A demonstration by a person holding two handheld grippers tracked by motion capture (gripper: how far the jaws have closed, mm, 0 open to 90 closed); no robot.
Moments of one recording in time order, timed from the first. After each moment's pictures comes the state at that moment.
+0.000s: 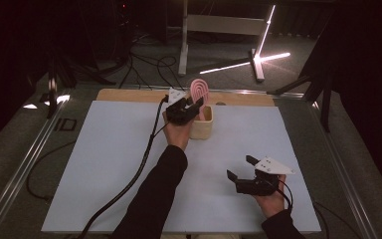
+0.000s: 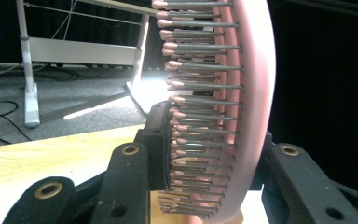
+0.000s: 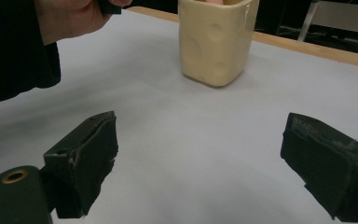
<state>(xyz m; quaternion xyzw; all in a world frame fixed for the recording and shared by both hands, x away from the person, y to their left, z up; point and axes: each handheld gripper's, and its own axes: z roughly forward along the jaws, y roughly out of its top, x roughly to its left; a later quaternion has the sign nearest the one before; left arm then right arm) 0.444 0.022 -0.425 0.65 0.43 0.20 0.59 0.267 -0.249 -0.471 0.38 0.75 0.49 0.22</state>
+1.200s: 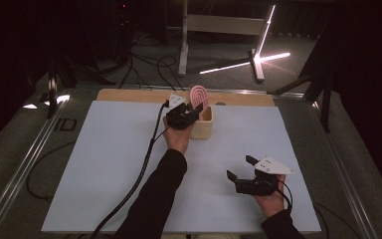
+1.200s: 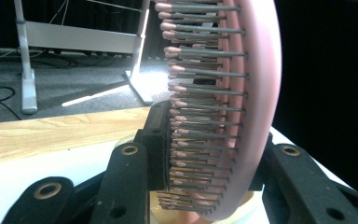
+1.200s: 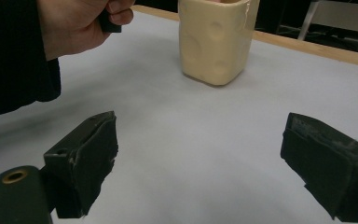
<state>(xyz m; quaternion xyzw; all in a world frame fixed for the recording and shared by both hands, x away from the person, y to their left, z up) 0.443 0.023 -0.444 0.66 0.44 0.18 0.58 0.267 -0.248 -0.471 0.38 0.75 0.49 0.22</state>
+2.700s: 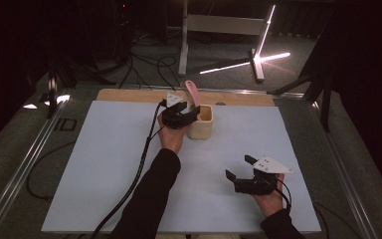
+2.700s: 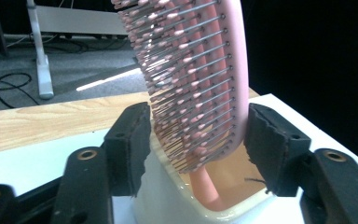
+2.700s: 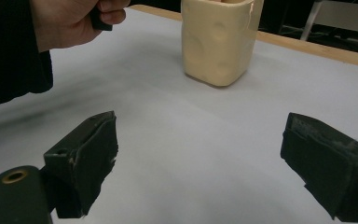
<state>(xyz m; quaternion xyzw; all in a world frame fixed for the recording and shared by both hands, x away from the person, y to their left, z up) 0.447 0.034 -0.444 0.69 0.45 0.19 0.54 0.269 -0.246 -0.472 0.38 0.75 0.49 0.22</state>
